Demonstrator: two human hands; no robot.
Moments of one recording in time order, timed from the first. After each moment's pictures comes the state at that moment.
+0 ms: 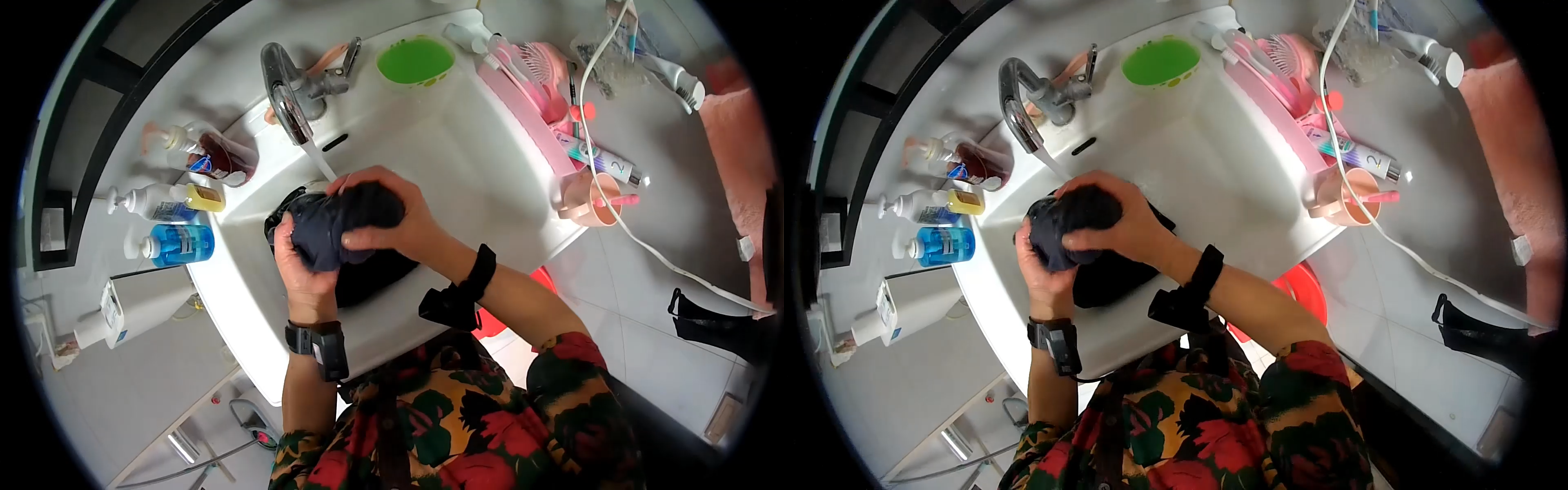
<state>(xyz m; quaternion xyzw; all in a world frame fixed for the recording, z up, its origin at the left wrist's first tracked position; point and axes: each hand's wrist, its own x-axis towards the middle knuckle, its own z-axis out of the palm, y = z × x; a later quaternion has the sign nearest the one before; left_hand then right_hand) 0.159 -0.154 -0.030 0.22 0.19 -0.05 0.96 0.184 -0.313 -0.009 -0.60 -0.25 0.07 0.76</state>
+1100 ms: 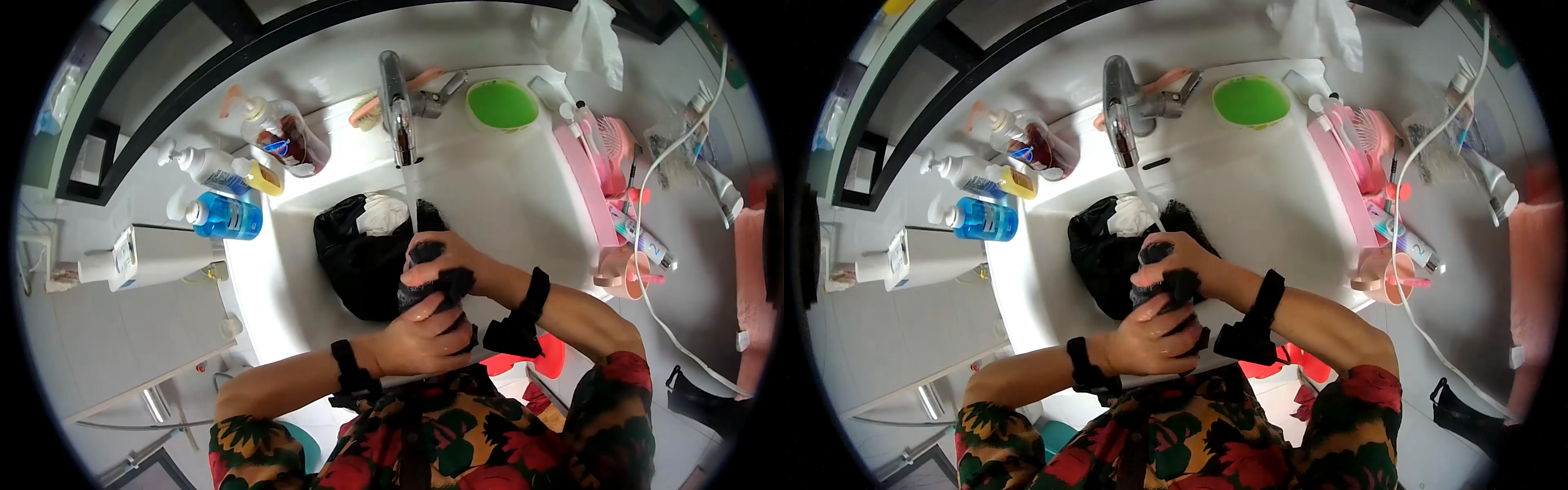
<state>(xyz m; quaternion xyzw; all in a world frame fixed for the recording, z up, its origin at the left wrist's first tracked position) 0.111 -0.173 -0.001 0.78 -0.55 0.15 0.24 0.199 -0.305 -0.016 -0.57 -0.05 0.45 0.68</state>
